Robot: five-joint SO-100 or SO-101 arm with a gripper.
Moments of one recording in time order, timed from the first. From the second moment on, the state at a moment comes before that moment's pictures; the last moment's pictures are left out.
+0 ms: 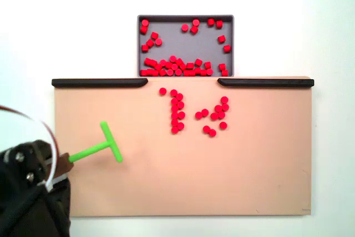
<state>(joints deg) -20.9 82.9 81.7 81.7 -3.1</state>
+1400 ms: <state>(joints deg) 2.4 109.2 106.5 88.2 -89.6</state>
